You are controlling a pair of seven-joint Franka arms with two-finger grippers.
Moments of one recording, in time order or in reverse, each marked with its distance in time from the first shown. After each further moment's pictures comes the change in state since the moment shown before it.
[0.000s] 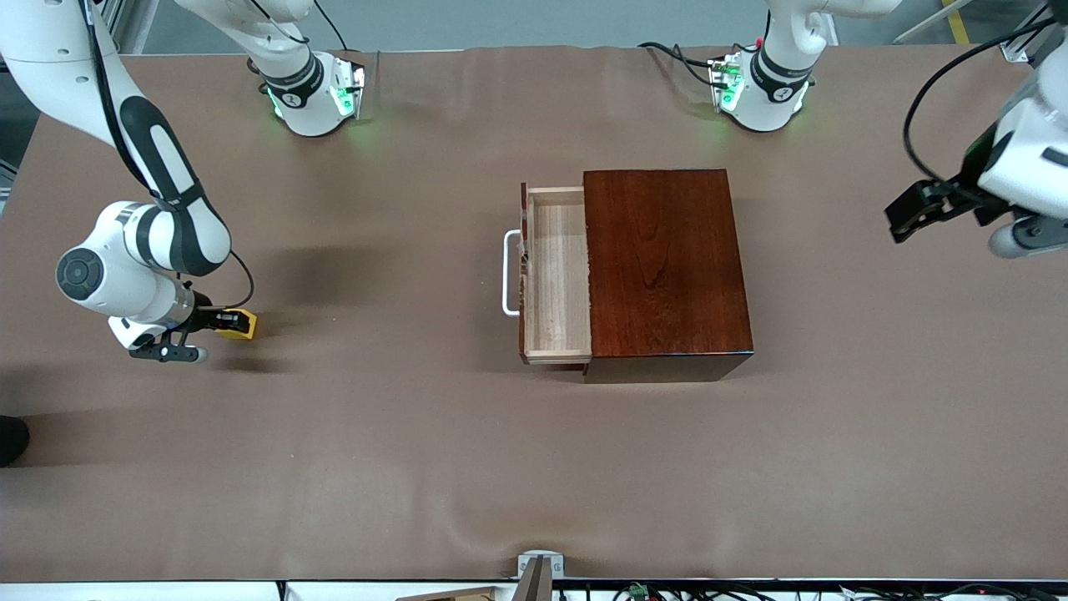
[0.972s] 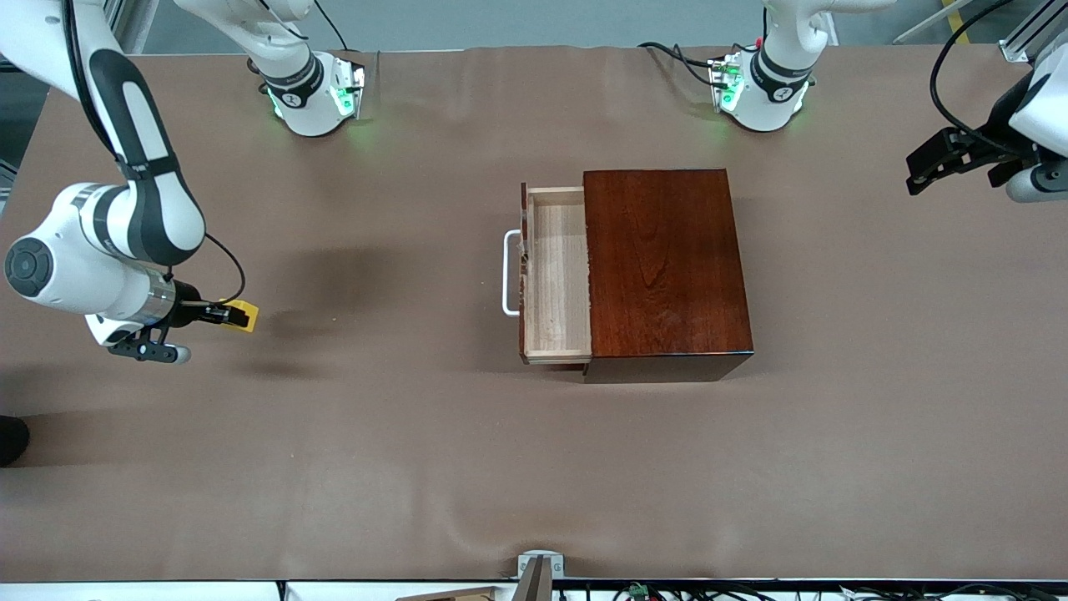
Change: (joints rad) left arm 0.175 -0.178 -0.121 -0.244 -0.056 0.035 0.100; right arm 0.048 -0.143 0.028 0.103 0.101 -0.294 0.125
